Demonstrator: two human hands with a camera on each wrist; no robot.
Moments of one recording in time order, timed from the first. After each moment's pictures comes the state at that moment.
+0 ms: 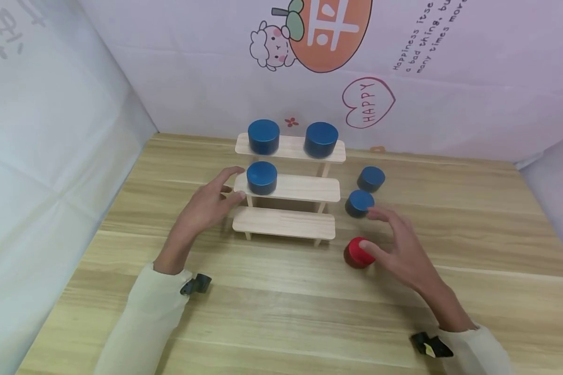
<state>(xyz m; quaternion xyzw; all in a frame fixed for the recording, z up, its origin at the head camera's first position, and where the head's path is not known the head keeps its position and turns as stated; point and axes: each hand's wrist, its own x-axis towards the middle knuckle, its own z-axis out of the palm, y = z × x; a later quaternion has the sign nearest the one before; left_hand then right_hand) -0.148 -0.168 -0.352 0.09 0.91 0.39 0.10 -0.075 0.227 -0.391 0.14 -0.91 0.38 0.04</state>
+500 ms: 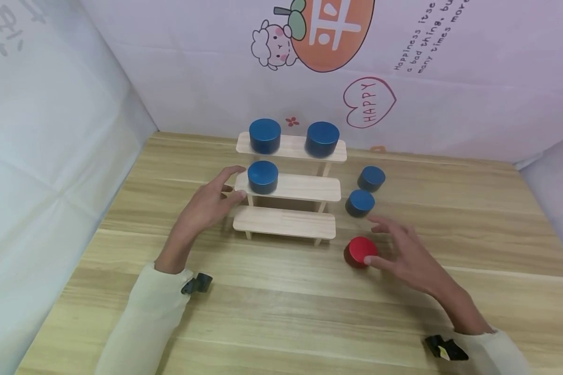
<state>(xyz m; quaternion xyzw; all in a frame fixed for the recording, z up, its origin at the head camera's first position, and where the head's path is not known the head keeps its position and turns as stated) -0.147 -0.169 -0.352 0.09 0.91 0.40 0.11 -0.069 0.243 -0.386 0.15 -0.93 0.32 -0.08</state>
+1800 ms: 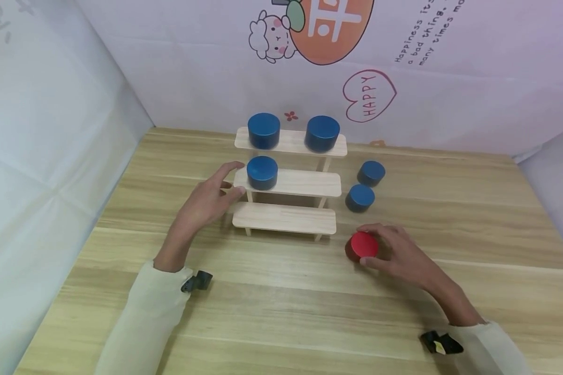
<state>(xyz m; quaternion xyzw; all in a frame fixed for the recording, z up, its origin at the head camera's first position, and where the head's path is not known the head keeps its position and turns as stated) -0.148 -0.168 -0.354 0.09 0.90 0.41 0.11 -0.072 0.241 -0.403 0.19 -0.92 0.32 -0.09</state>
